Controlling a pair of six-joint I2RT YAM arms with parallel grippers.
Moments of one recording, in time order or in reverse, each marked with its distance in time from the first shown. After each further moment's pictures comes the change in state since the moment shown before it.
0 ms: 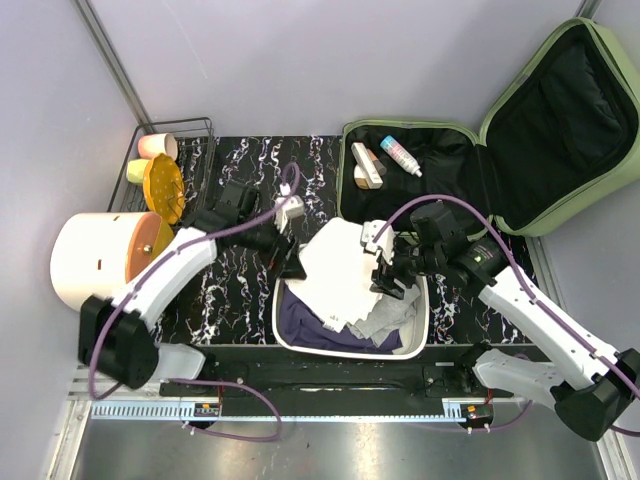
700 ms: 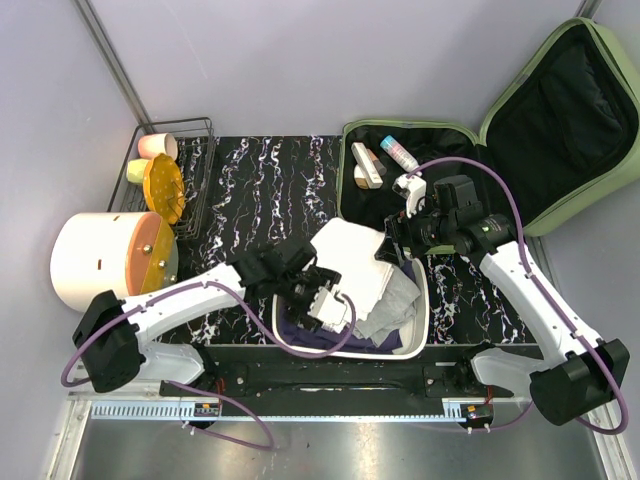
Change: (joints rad) left arm -0.525 -0.087 -0.142 0.043 -0.325 0.836; right arm -0.273 0.106 0.080 0.026 -0.068 0.528
